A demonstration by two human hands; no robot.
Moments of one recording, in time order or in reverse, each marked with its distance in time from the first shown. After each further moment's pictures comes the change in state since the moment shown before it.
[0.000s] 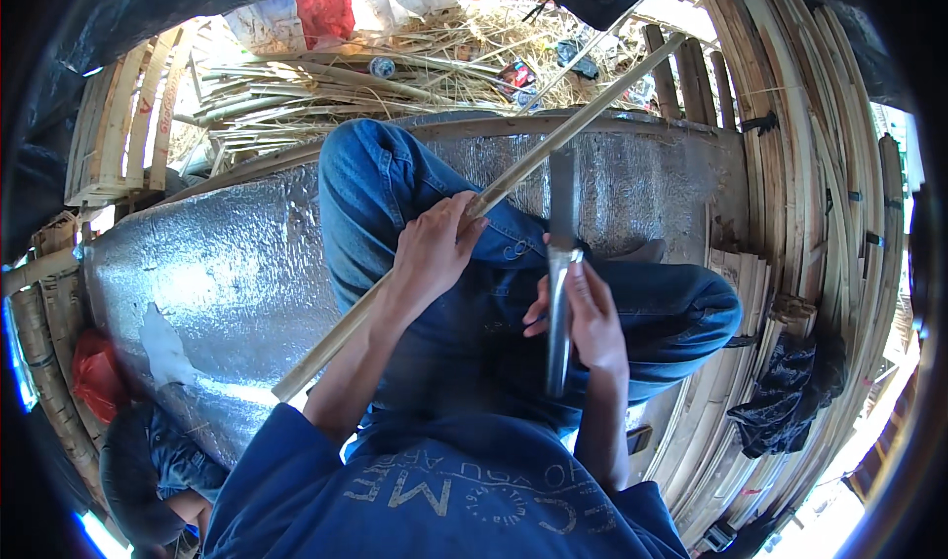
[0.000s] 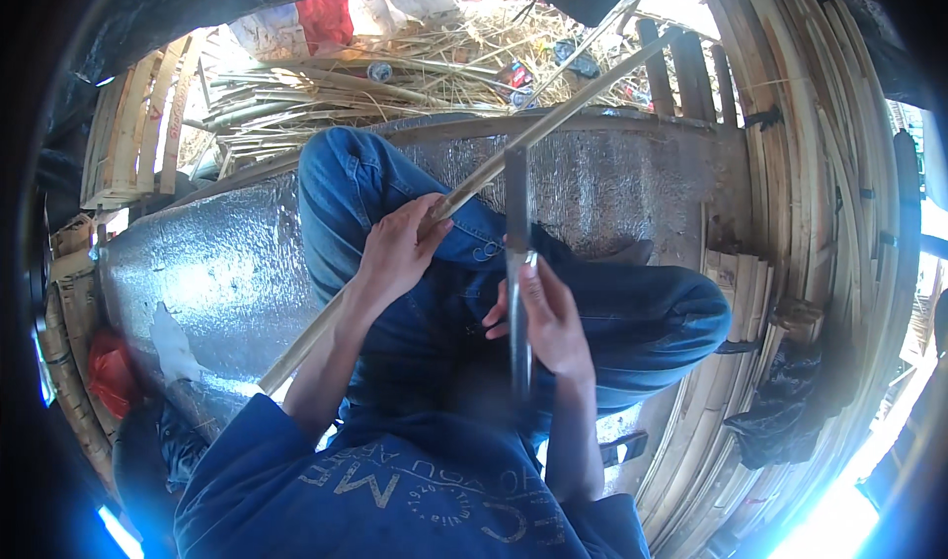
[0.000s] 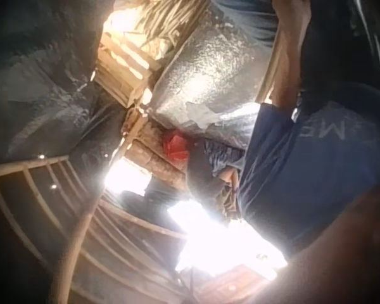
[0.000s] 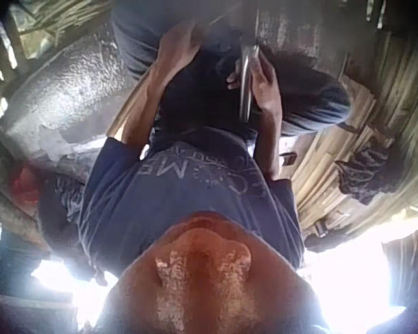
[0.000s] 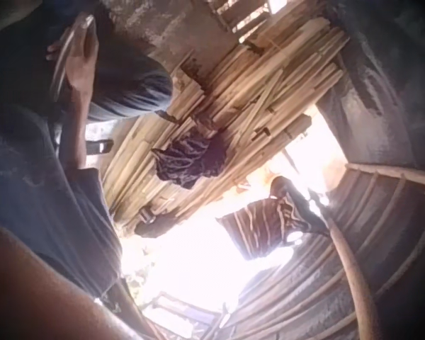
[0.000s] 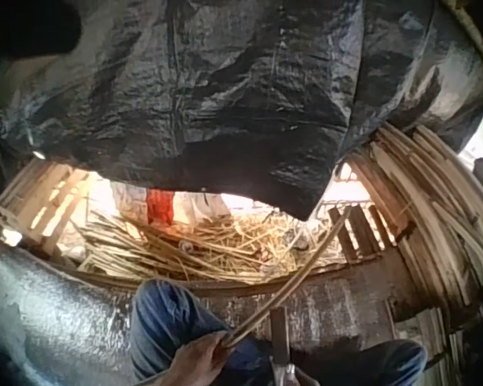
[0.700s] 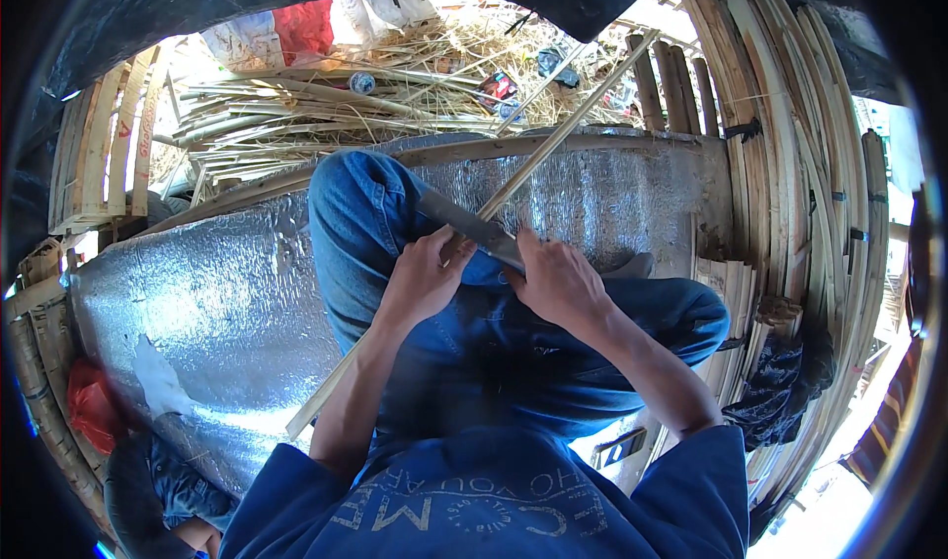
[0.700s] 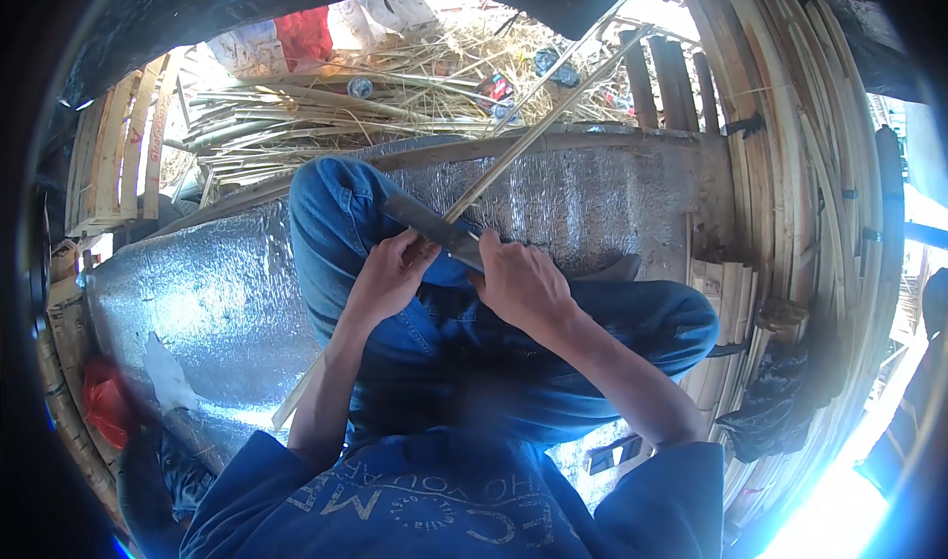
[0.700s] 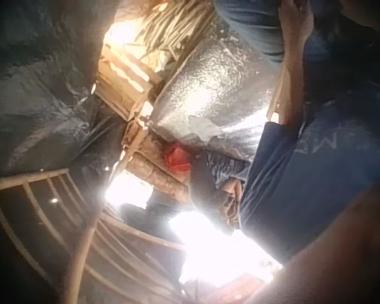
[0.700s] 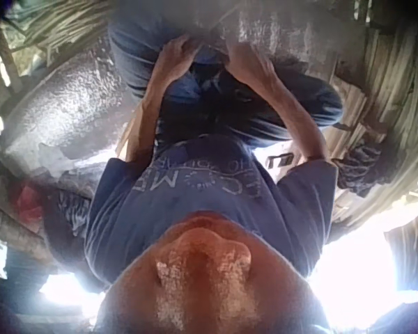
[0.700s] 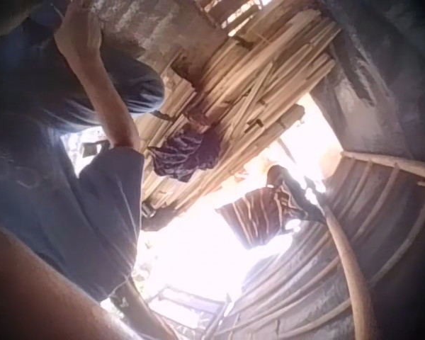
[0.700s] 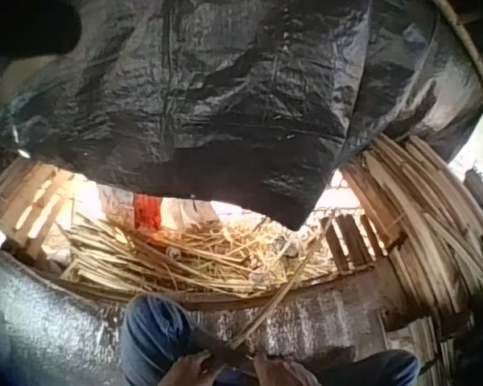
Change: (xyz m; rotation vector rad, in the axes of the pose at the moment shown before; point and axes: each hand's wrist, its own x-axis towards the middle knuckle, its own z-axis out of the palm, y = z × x) left_hand 0.006 -0.010 -0.010 -0.245 -0.148 -0.263; right_hand 0.077 -0.028 0.014 -1.573 -0.097 -0.229
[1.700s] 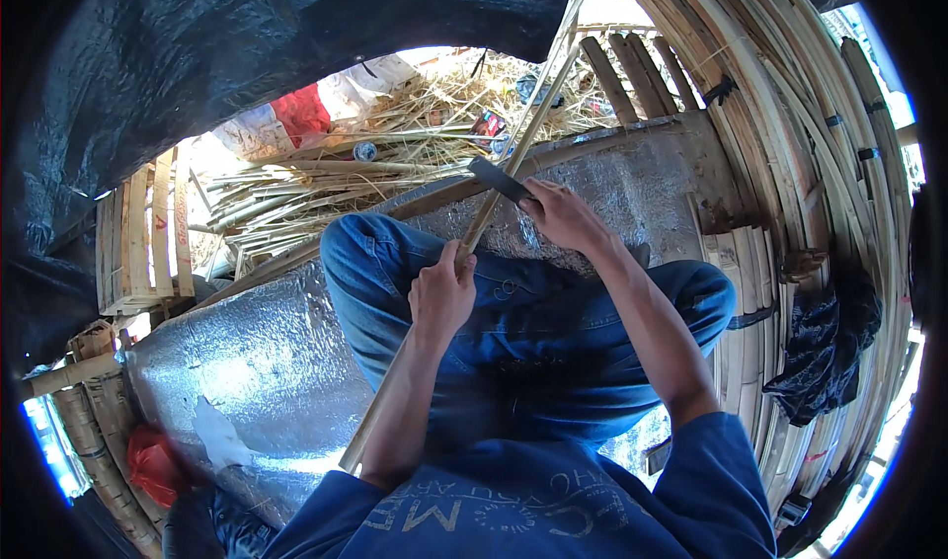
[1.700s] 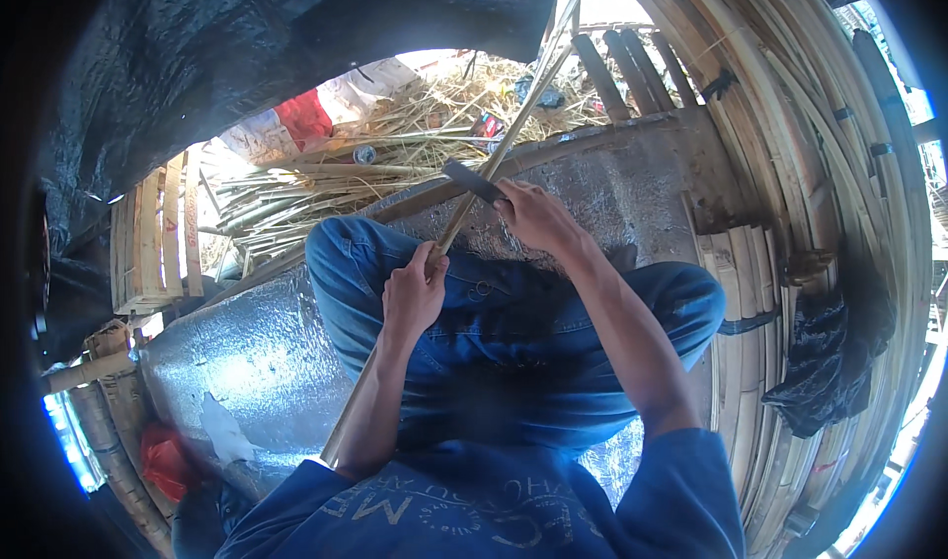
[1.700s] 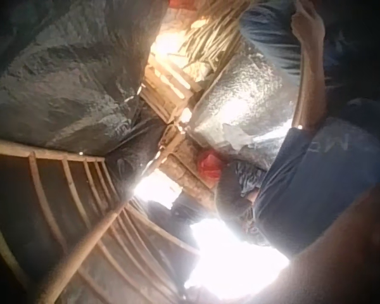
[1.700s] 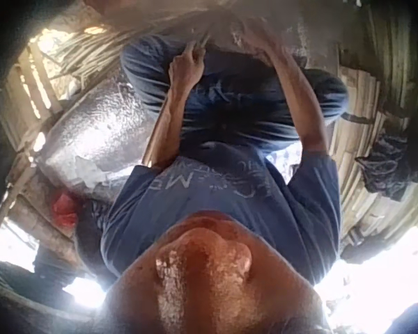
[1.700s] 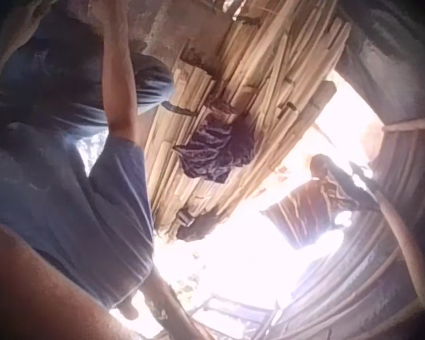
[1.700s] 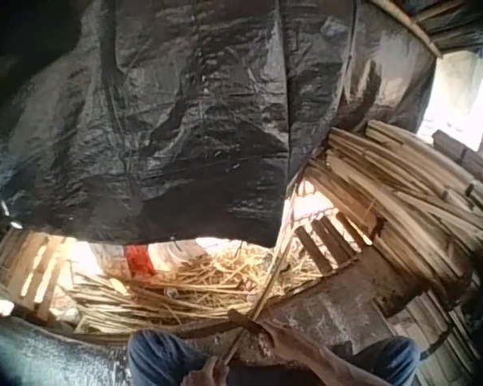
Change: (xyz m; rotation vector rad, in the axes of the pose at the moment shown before) left_hand 0.012 0.031 0.030 0.466 0.143 -0.063; right_hand 0.066 0.107 0.010 0.178 0.389 -0.171
